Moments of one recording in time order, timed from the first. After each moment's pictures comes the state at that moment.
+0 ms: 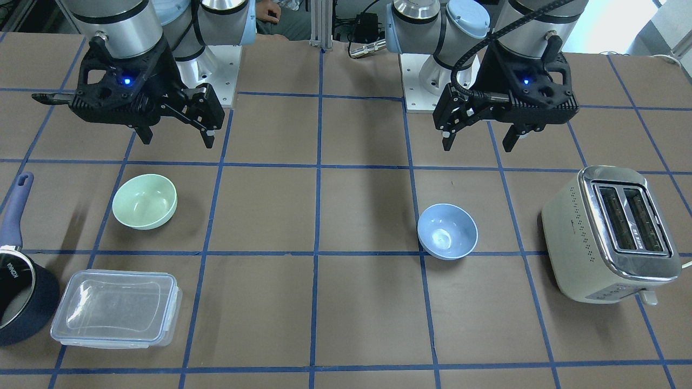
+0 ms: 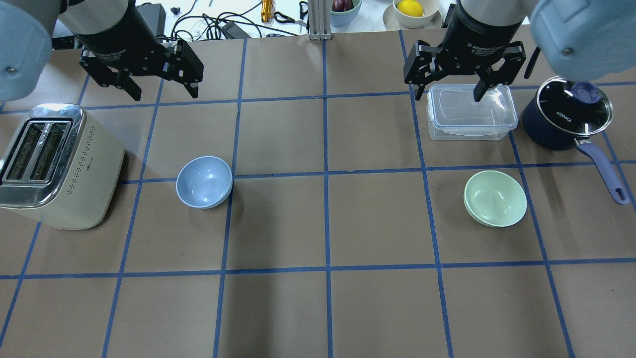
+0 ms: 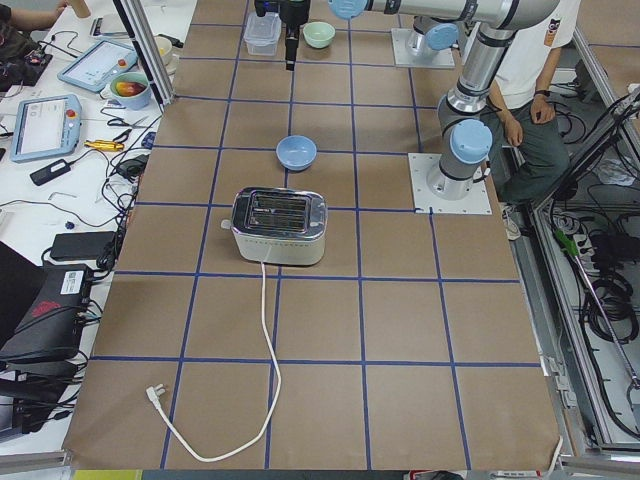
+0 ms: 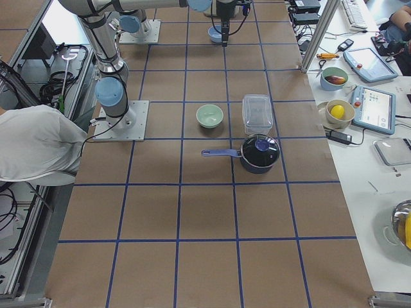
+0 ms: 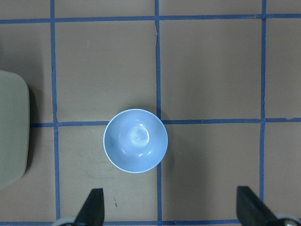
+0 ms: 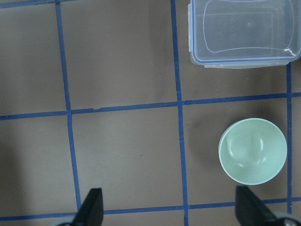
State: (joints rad) left arm -1.58 -1.59 -1.50 -1.52 1.58 -0.01; right arm 1.64 -1.53 1.50 -1.60 -1.56 0.14
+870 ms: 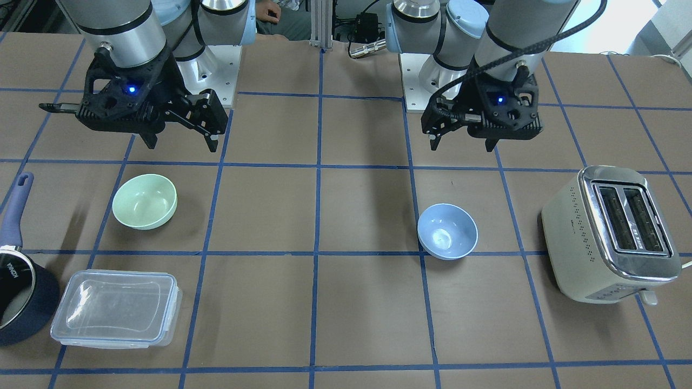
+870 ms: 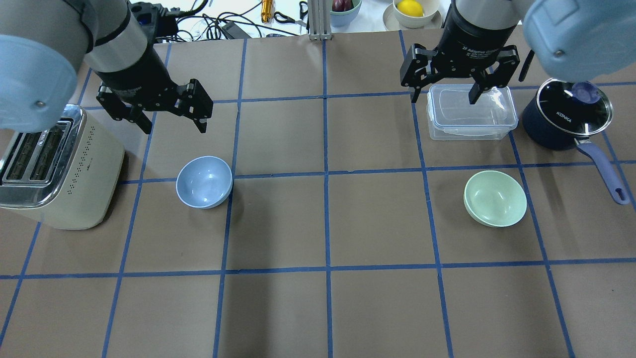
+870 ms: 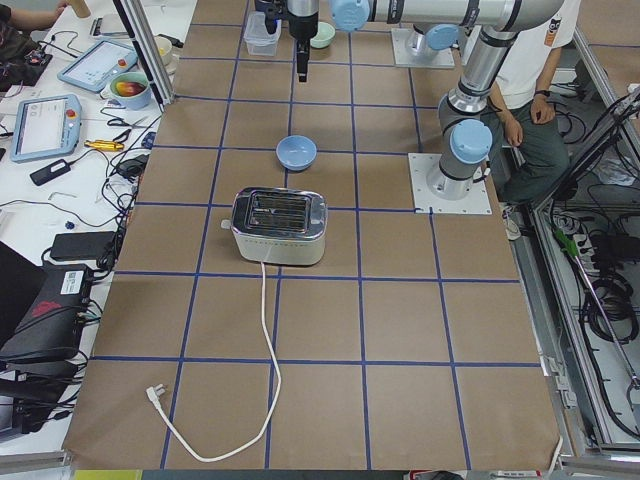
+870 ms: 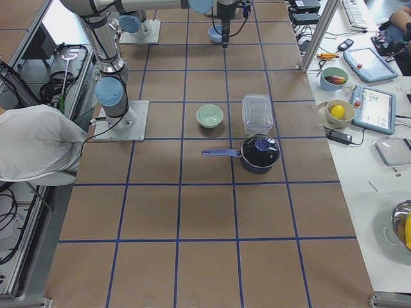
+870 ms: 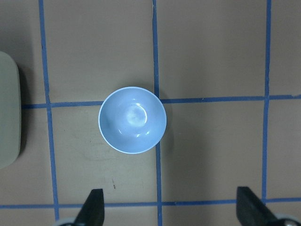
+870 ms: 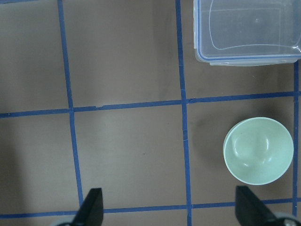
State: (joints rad) left arm -1.59 -1.58 -1.65 -1.49 1.58 0.00; right arm 1.64 -1.52 1.50 -1.60 -1.55 0.14
